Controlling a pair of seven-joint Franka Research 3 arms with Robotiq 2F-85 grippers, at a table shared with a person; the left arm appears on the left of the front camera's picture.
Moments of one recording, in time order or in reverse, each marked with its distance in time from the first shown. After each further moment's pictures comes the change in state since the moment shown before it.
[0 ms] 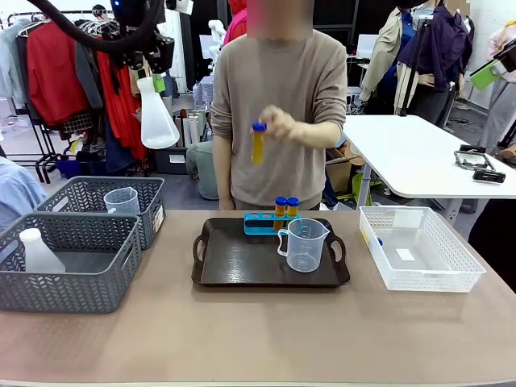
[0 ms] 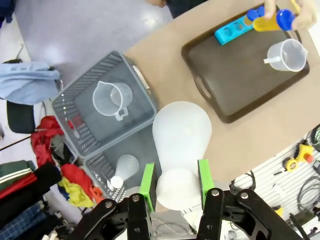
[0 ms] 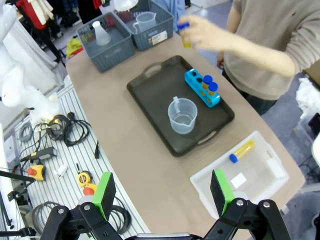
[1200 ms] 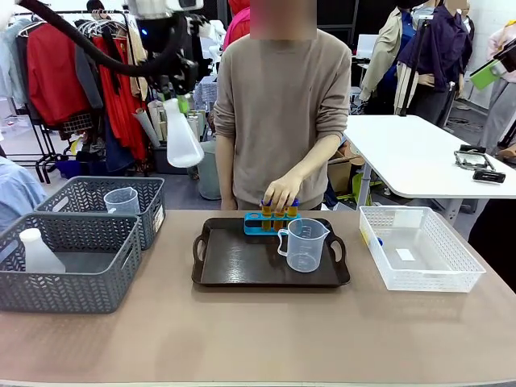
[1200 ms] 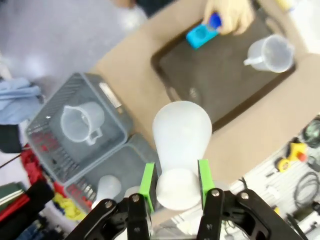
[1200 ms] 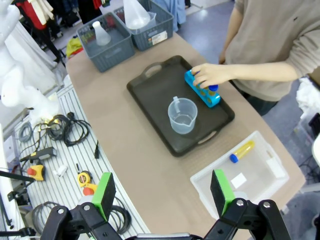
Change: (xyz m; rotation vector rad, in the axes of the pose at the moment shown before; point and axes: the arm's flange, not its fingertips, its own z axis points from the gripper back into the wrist) left arm 0.032 -0.045 -0.066 -0.086 0.022 -0.085; right arm 0.000 0.000 0.000 0.000 0.000 0.000
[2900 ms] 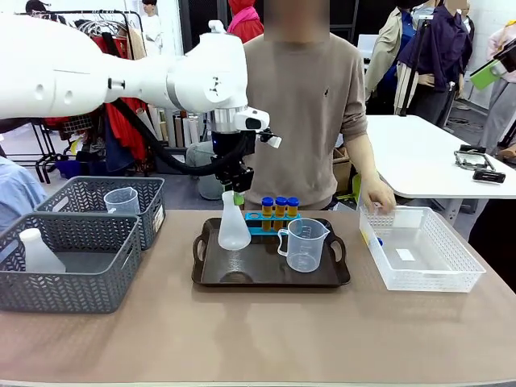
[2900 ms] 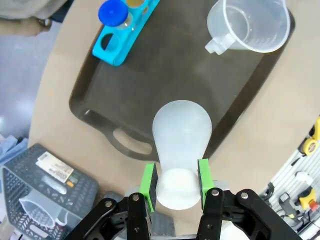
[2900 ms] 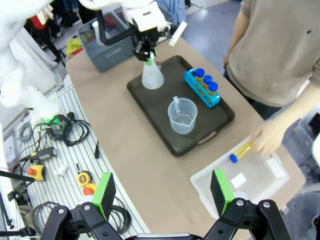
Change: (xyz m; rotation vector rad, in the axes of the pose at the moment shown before) left arm 0.031 -0.092 -0.202 -0.057 0.117 -0.365; right arm 0.000 0.000 0.000 0.000 0.000 0.000
